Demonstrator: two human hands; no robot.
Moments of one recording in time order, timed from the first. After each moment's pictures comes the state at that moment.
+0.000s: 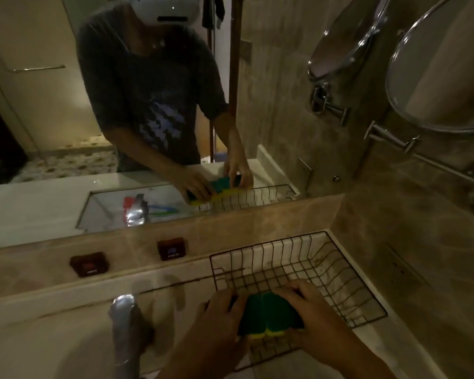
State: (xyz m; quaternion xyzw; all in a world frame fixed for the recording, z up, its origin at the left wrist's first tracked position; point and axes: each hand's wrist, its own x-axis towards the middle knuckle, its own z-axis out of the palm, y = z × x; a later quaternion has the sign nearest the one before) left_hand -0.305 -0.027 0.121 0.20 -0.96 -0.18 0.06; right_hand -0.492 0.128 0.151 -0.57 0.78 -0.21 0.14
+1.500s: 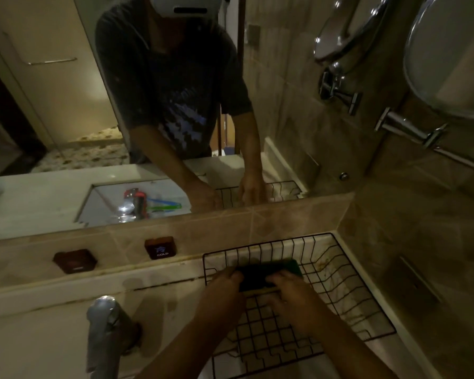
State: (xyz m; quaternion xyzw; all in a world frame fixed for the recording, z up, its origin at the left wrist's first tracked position) left_hand -0.390 -0.045 0.114 0.34 -0.91 -0.22 0.07; right_hand -0.557 0.068 0.088 -0.55 0.78 -0.22 0.18
